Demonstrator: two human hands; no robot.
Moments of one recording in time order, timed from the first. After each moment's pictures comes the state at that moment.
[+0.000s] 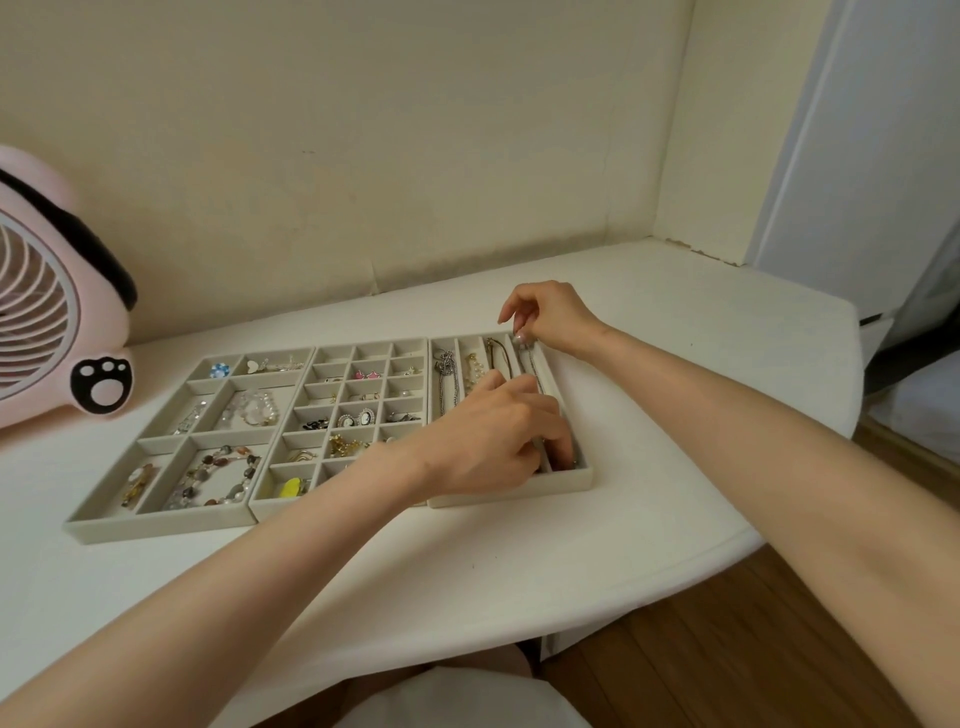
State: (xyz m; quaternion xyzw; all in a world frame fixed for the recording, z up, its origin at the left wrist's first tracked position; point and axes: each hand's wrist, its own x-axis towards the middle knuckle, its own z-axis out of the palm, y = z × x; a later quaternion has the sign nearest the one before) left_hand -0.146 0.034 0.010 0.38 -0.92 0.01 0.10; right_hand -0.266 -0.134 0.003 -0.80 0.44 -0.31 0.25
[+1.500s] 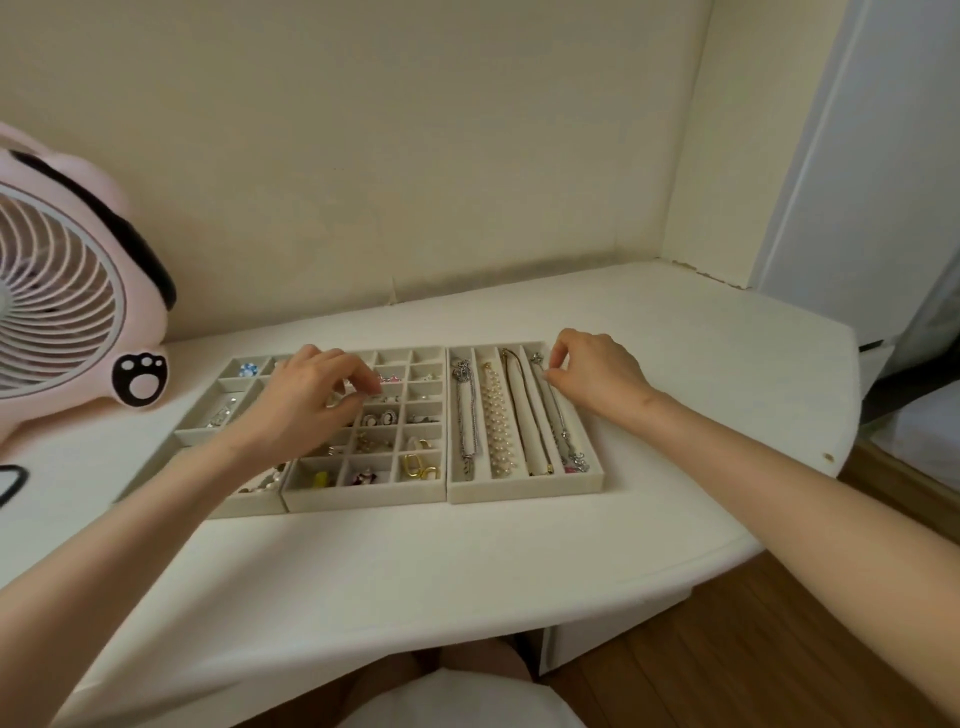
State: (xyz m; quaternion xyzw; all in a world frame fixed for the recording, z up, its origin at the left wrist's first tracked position) left_hand 0.000 0.058 0.018 0.60 -0.76 0.04 0.23; right_hand -0.276 -0.061 0.002 -0.79 0.57 -0.22 0.07
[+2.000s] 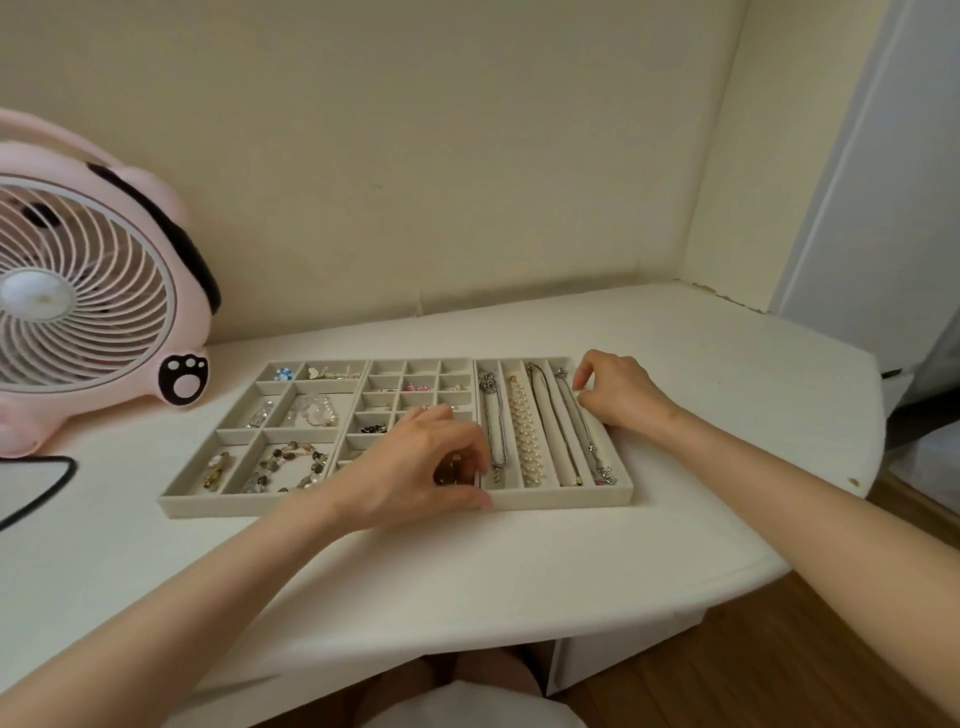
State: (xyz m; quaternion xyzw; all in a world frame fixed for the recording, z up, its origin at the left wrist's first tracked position) left_hand -0.051 0.078 0.004 0.46 -0.86 -0.05 0.21; right_hand -0.275 -0.063 0.001 -0.78 0.58 -0.20 0.12
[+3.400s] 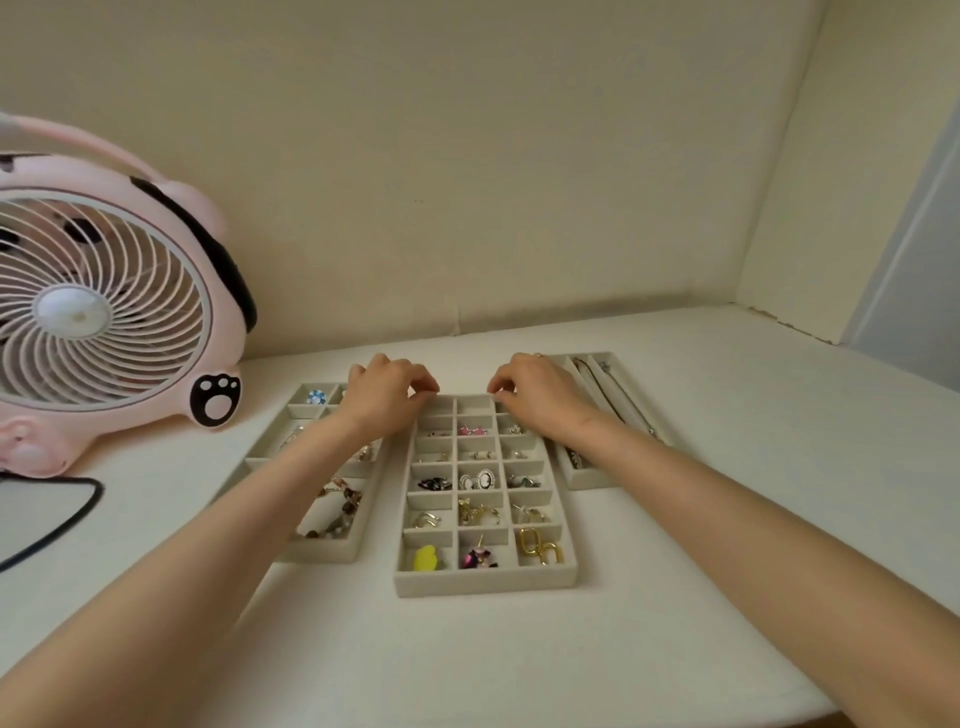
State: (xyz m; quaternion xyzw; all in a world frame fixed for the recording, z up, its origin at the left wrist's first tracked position) left_hand 0.033 -0.026 0.007 0.71 -0.68 0.04 0.17; right_hand -0.153 -0.090 0.004 -0.88 0.43 -0.19 0.06
